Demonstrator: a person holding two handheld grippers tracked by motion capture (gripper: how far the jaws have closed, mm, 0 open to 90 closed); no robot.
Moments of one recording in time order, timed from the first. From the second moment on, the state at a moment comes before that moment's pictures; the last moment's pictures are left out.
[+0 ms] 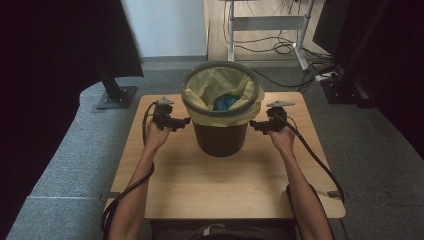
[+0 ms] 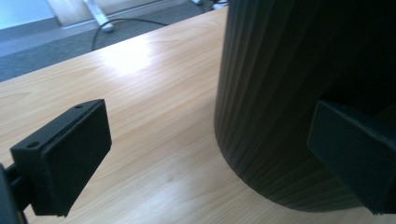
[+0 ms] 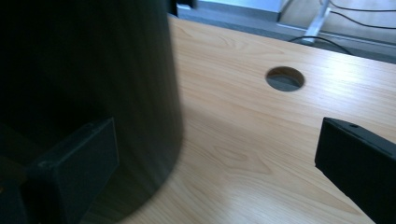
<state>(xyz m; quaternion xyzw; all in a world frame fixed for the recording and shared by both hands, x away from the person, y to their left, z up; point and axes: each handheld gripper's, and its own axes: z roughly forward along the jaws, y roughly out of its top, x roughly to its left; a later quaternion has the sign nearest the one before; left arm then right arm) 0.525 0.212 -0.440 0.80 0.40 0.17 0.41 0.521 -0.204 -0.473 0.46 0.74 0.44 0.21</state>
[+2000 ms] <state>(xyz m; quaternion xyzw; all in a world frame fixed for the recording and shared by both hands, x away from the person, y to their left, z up) 0.449 0.225 -0.437 0.80 0.38 0.18 0.43 0.455 -0.203 -0.456 0.40 0.76 0.45 0.23</state>
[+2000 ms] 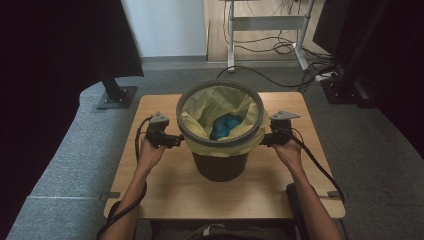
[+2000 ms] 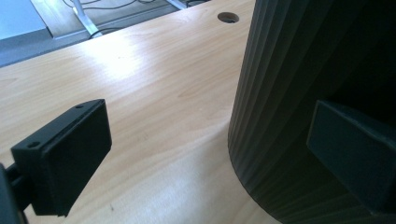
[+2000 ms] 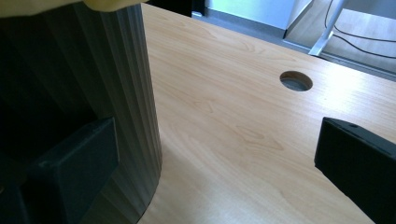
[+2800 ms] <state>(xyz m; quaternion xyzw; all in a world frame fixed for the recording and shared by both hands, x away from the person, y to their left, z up) 0.409 0.237 -0.438 0.81 0.37 0.19 0.42 0.418 -0.209 -0.462 0.40 0.77 0.45 0.21</state>
